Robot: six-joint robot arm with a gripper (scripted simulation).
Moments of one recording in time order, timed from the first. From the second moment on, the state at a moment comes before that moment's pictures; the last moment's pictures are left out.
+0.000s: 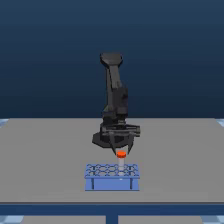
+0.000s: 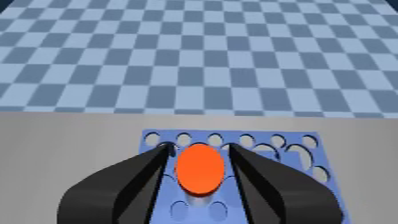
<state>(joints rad) 0.17 -0.25 0.95 0.72 -0.22 -0.64</state>
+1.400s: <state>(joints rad) 0.17 -0.20 0.97 0.55 -0.28 -0.45</state>
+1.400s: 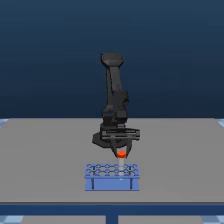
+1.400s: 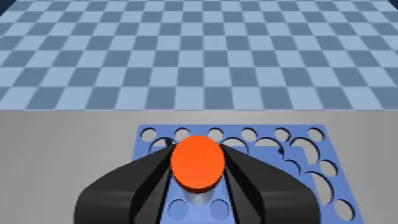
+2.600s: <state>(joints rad) 0.17 -0.31 0.90 1.18 -0.16 -1.07</state>
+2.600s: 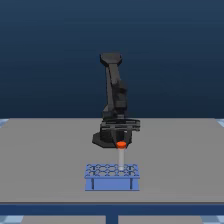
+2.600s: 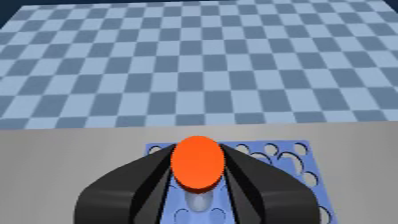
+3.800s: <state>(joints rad) 0.17 -0.39 0.83 2.12 -0.17 -2.02</state>
